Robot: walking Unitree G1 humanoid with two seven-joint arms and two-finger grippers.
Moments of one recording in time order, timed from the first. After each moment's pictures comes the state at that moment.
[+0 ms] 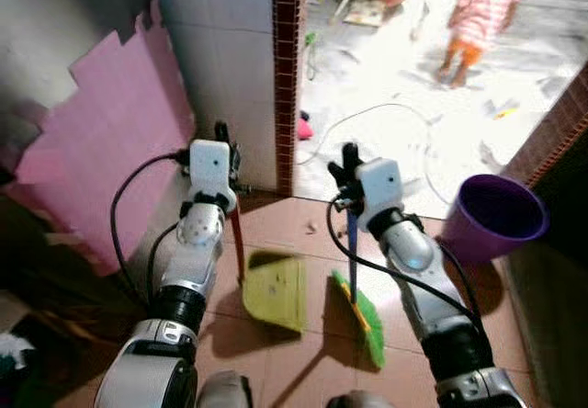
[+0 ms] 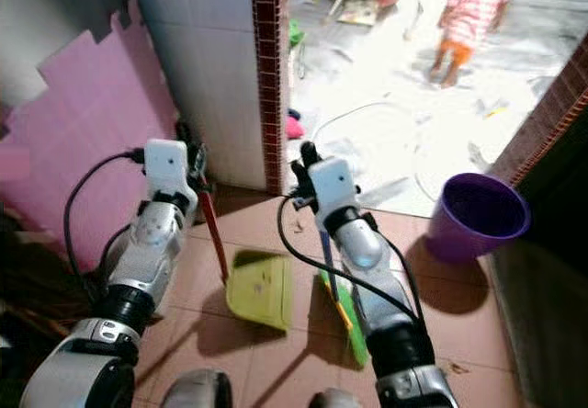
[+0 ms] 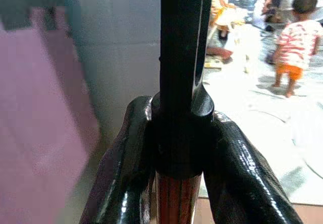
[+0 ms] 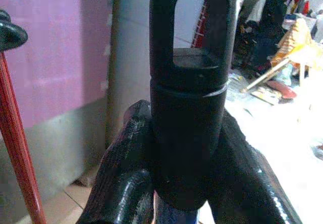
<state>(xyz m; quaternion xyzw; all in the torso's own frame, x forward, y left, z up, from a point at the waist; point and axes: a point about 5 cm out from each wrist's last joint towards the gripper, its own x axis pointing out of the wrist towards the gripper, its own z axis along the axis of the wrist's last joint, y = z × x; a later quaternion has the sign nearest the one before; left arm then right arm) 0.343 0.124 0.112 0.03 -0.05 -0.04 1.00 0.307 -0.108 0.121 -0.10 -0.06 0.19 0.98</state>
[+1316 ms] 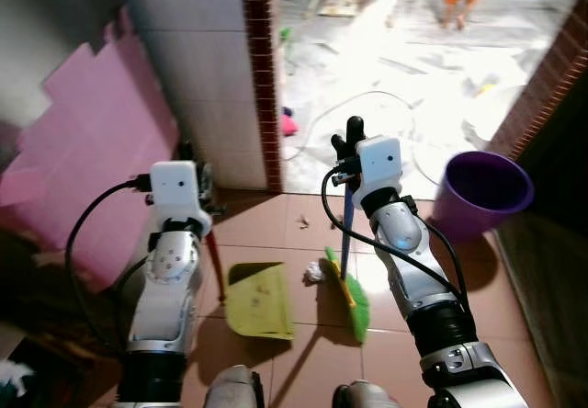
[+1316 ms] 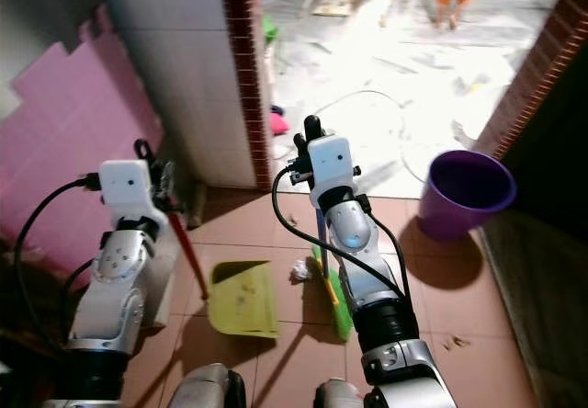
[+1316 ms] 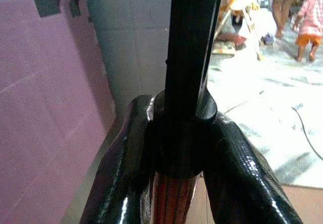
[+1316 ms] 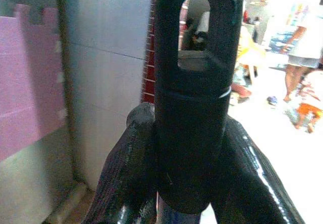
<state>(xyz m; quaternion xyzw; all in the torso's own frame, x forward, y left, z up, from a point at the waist) 0.290 0.146 0.120 0.00 0.00 0.02 1.00 0.327 -0.103 0.138 -0.08 -0.10 0.12 0.98</state>
